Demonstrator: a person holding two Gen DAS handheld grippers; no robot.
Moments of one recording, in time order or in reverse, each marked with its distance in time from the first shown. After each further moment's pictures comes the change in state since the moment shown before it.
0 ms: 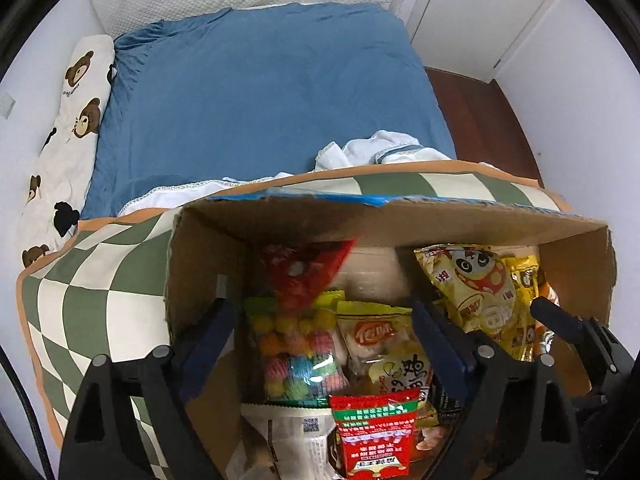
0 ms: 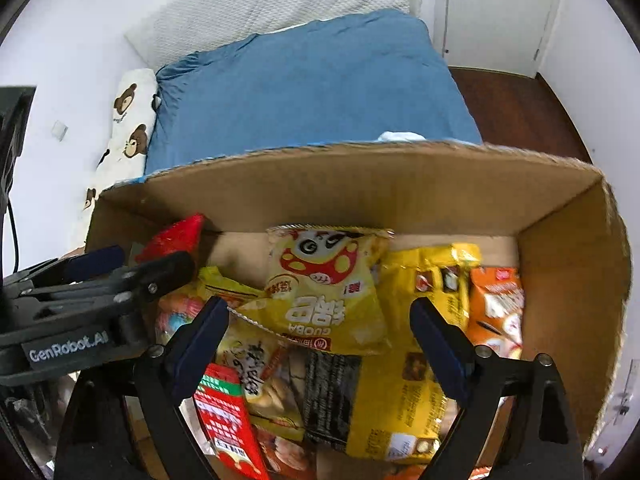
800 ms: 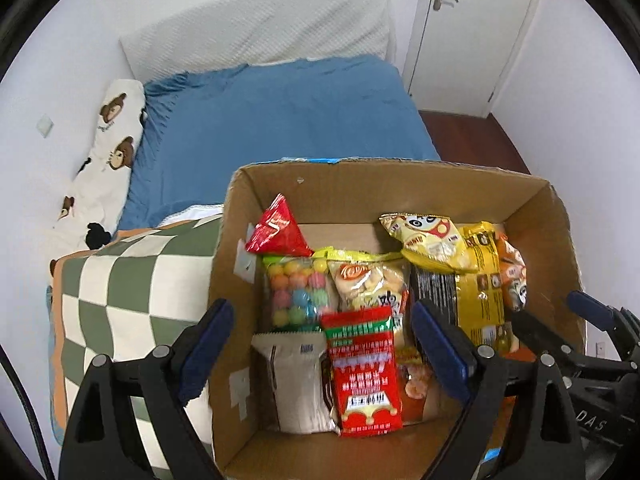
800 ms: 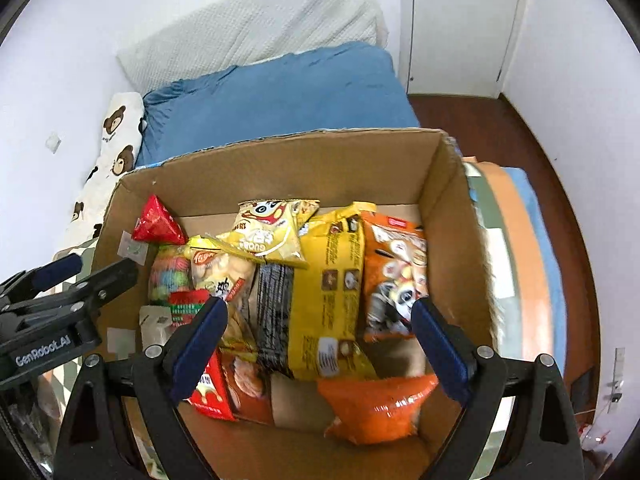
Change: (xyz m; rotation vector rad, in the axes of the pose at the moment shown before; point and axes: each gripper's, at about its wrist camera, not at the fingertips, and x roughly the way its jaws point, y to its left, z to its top) left arm -0.078 -0.025 -0.085 0.018 -0.230 0.075; right arm -0.096 -0.024 -0.083 0.003 -0.148 -0.095
